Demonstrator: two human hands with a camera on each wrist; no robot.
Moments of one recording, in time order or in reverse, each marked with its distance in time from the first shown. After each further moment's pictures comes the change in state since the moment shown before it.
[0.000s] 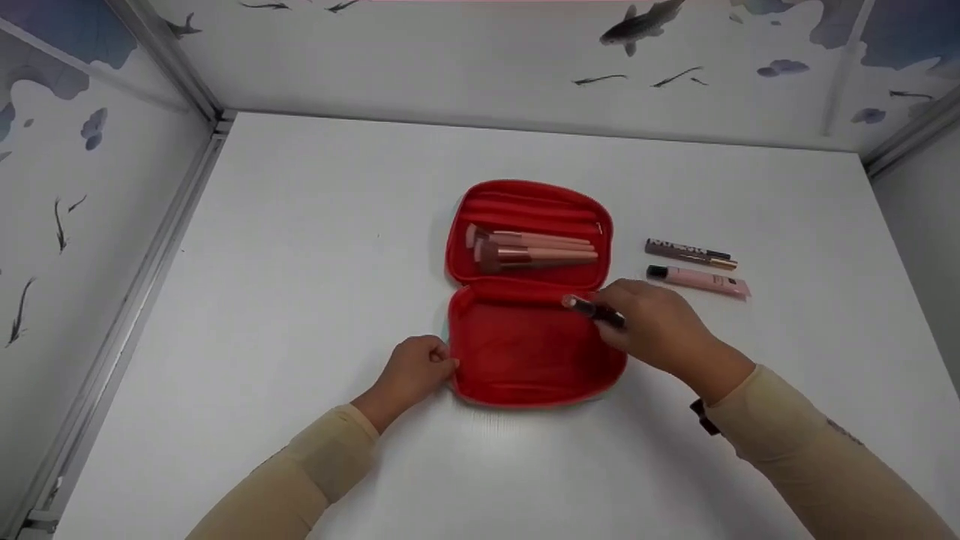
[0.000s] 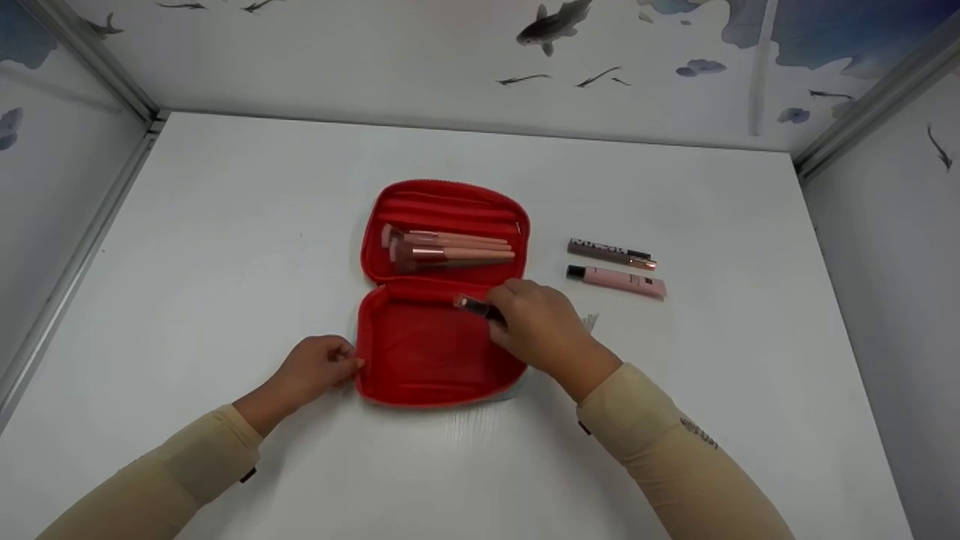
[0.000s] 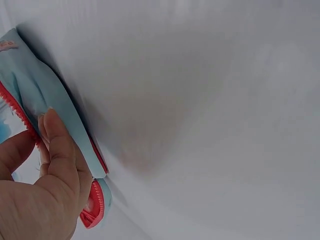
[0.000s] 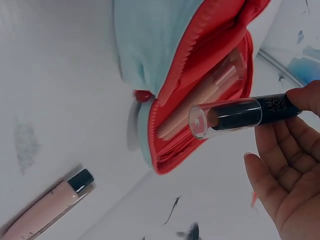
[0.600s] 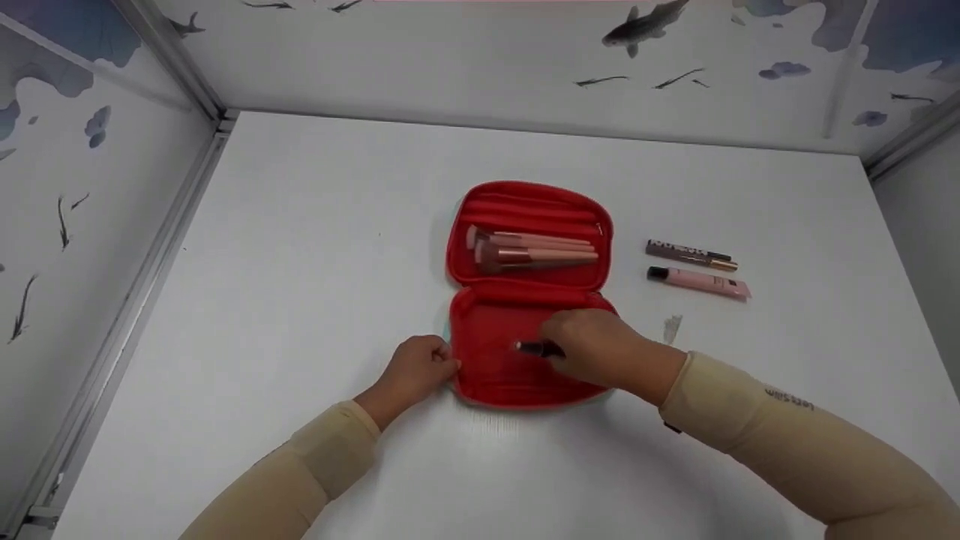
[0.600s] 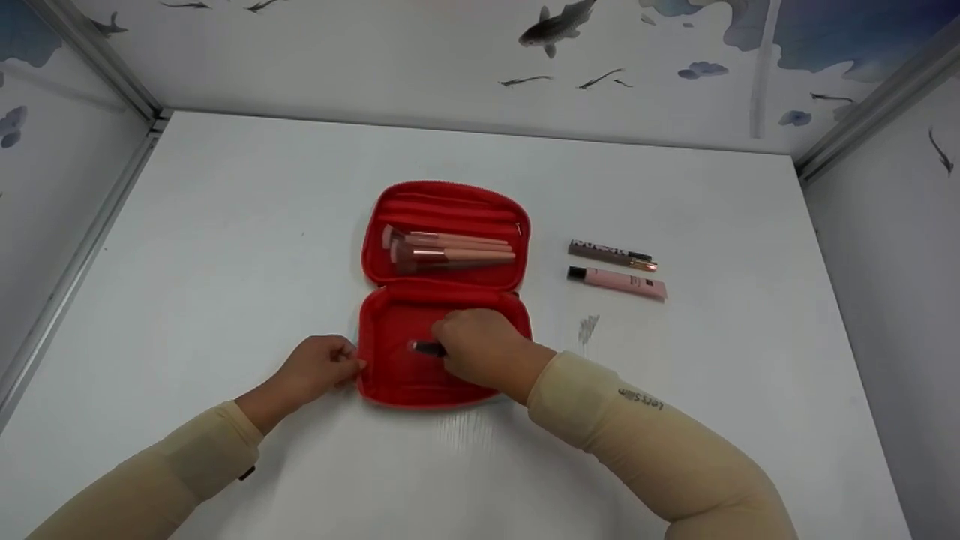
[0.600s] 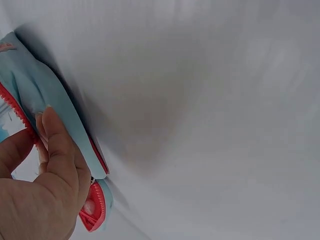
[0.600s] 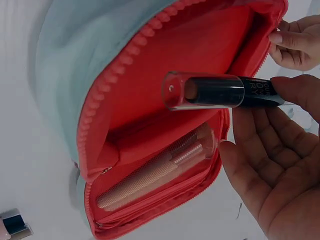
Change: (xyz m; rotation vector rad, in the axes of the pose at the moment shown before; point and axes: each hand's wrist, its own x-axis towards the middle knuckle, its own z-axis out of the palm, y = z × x) left_hand 0.000 0.004 -0.001 -0.009 -0.035 -0.022; right_hand 0.027 -0.047 0.017 -0.006 -0.392 -0.093
